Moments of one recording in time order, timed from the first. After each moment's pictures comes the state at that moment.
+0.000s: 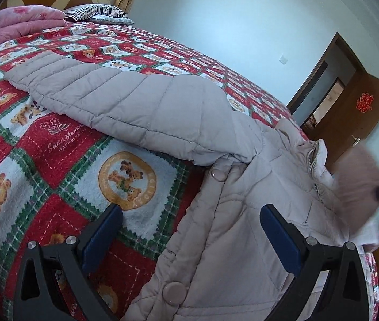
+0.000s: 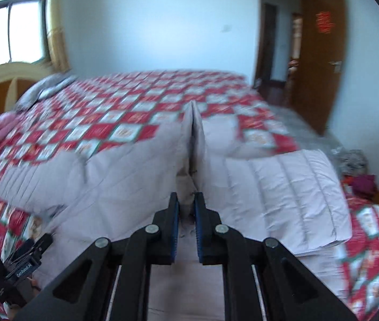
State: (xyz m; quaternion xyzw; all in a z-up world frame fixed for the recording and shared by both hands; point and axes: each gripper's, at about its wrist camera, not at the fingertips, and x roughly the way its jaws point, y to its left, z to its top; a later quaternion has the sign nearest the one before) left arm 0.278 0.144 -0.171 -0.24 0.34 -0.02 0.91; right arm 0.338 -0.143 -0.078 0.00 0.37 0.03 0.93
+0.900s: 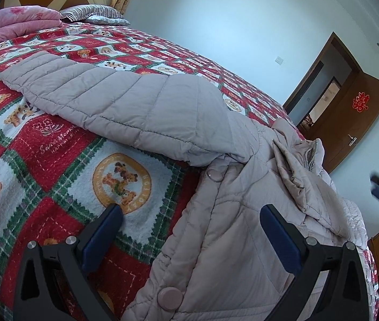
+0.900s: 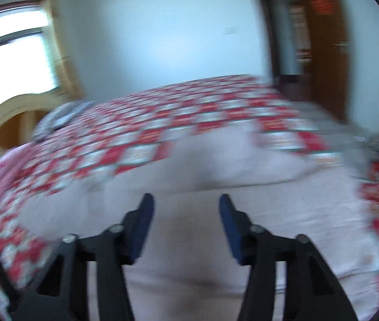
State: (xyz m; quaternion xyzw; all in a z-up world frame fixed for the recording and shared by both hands) left arm 0.280 0.144 -0.172 -0.23 0.34 -0.03 0.91; right arm 0.339 -0.249 -0.058 0.10 0.32 -0.04 0.94
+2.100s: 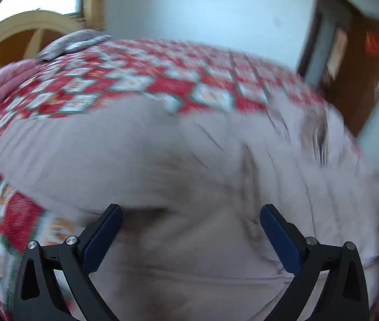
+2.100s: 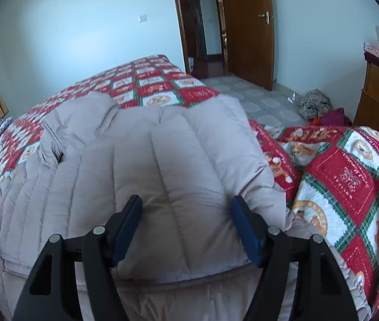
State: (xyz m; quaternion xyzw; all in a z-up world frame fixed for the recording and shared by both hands) left arm 0.336 0.084 -0.122 -0.11 0.37 0.04 0.92; right arm 0.336 -0.312 -0.149 0.12 0.34 -0.15 0.92
